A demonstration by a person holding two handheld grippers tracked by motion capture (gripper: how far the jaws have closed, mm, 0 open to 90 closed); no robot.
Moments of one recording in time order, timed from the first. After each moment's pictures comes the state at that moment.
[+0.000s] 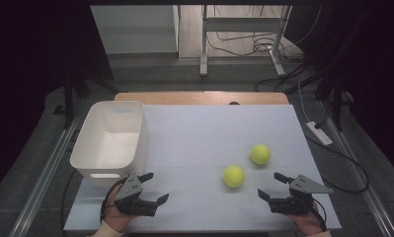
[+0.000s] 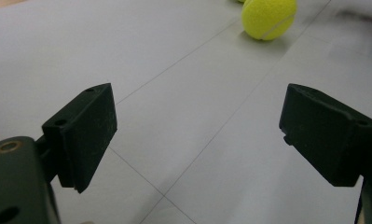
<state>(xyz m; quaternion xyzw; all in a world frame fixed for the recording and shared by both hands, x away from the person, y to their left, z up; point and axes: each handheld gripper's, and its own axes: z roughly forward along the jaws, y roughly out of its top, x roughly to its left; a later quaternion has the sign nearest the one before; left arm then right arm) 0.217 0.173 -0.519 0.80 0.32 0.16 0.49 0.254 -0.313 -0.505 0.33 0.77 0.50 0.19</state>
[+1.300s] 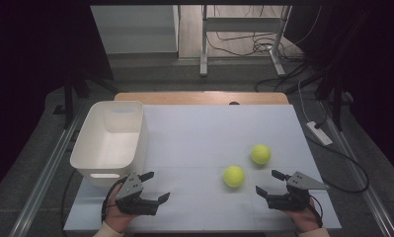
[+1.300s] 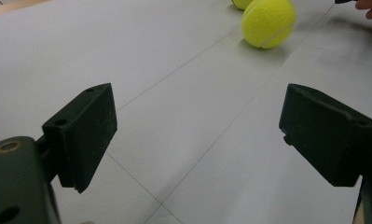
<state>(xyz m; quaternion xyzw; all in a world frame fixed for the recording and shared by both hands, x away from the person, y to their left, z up) 0.218 0.169 -0.514 0.79 0.33 0.16 0.49 0.264 -0.309 -0.510 0.34 0.77 0.50 0.19</state>
